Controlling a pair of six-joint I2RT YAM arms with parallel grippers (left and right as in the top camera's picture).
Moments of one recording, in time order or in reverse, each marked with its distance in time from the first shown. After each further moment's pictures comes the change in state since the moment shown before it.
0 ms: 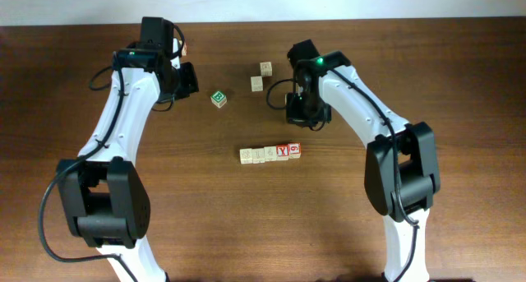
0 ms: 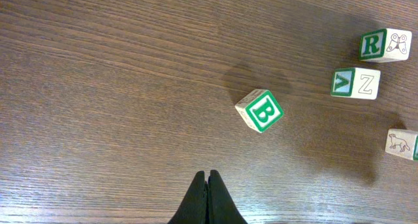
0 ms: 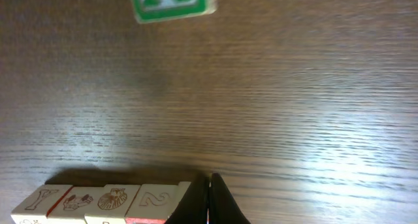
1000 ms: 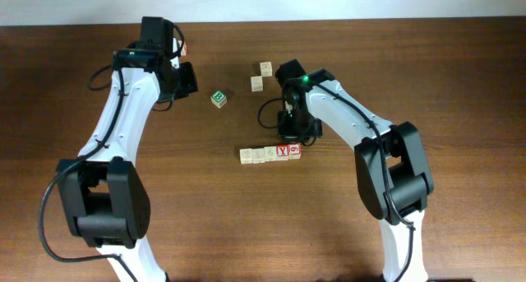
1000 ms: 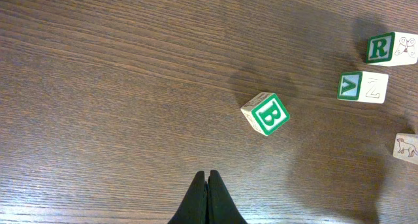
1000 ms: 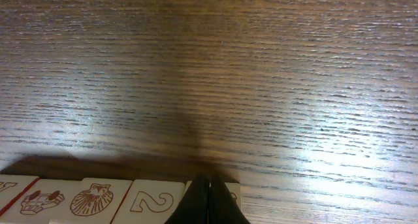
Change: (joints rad) left arm 0.000 0.000 0.000 0.004 -0.022 0.000; right arm 0.054 0.000 -0.116 0.059 -0.008 -0.003
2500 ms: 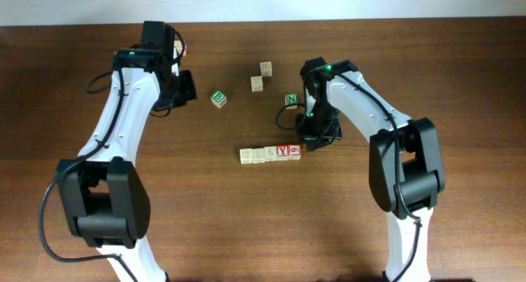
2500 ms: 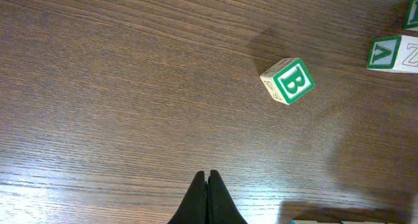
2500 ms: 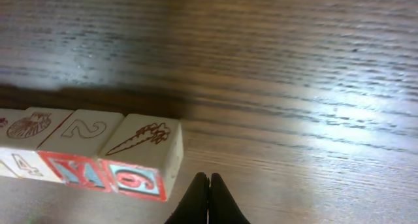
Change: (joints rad) left arm 0.000 0.000 0.000 -0.103 -0.019 0.001; right arm -0.106 0.004 0.021 -0.205 -0.127 -0.143
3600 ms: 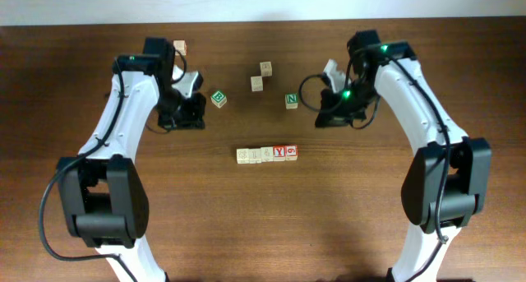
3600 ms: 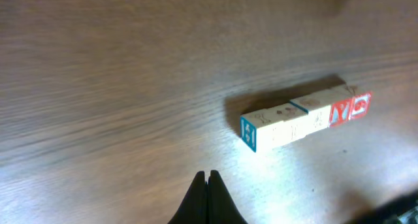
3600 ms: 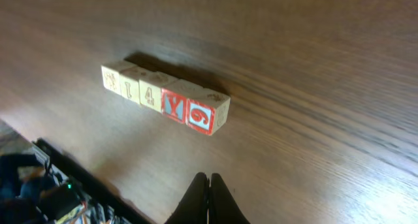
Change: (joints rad) left arm 0.021 0.000 -0.094 -0.159 0.369 0.298; right arm -0.179 -0.171 -0.012 0.002 -0.304 -0.310
